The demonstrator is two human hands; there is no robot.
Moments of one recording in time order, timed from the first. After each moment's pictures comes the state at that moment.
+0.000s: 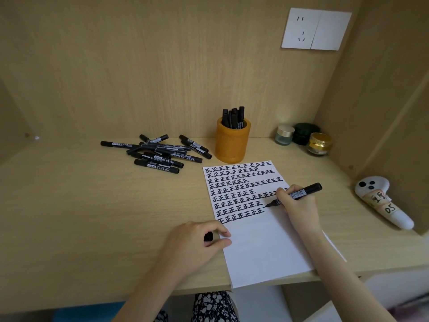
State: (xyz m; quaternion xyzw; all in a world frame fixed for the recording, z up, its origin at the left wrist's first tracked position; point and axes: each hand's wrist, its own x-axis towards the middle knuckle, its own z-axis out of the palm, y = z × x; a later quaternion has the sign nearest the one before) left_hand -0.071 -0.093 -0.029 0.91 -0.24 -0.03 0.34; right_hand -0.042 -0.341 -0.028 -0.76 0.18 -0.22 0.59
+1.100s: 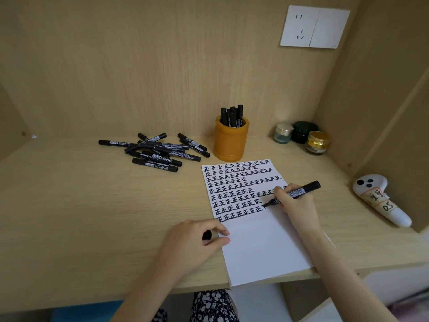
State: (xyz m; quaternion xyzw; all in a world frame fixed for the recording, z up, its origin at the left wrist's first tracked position) left_hand -0.070 -0.093 -0.031 0.91 -0.24 -0.03 0.33; right_hand -0.042 -0.342 -0.029 -0.76 0.16 -0.20 0.60
